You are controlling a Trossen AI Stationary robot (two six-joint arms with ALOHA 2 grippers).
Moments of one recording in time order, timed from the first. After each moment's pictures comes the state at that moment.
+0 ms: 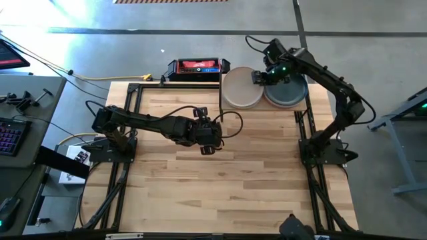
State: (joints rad) left arm -0.14 1.78 1.63 -0.94 -0.63 -0.05; right arm -0.83 1.58 1.56 -1.12 -0.17 0.54
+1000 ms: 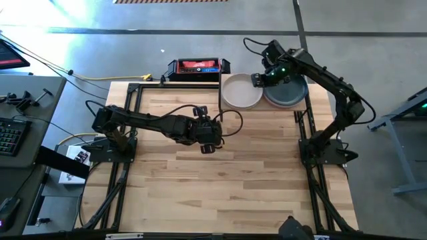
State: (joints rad) left arm -0.12 1.78 1.63 -0.94 -0.63 -0.05; right arm -0.82 1.58 1.56 -1.14 -0.18 0.47
